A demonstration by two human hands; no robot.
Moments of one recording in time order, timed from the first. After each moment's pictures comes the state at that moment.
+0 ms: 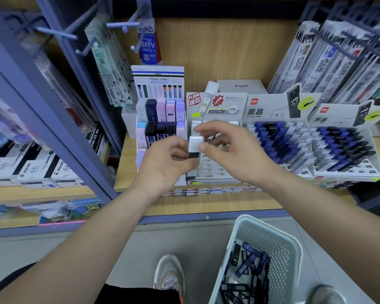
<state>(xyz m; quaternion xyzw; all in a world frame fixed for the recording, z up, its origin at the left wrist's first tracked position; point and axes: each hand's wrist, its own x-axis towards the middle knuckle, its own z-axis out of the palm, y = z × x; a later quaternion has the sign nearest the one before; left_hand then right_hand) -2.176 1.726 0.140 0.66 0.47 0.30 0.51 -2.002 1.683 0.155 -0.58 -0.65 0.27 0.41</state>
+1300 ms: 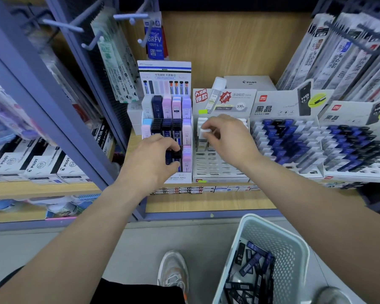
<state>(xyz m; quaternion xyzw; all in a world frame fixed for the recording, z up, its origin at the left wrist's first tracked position) -2.209 1.752 0.126 0.83 0.50 0.14 0.18 -1.990 1.745 0.107 -0.66 -0.69 0.06 0.30</state>
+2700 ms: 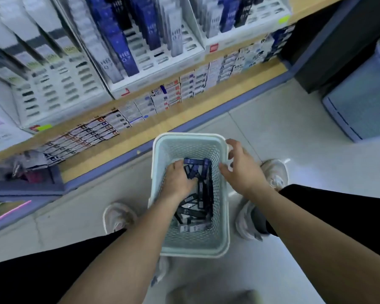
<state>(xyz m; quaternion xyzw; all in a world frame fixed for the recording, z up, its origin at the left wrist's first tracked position) -2.010 1.561 -0.185 0.77 0.48 -0.11 0.41 -1.867 1.431 -0.117 -0.87 -0.35 0.27 0.22</state>
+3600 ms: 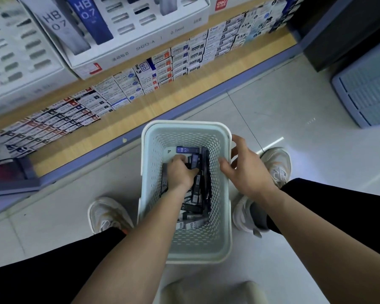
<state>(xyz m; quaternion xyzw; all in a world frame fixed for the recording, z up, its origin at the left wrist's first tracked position) -1.988 1.551 -0.253 0.68 0.56 -0.10 0.45 -1.866 1.427 -0.142 -0.87 -0.32 0.30 0.24</state>
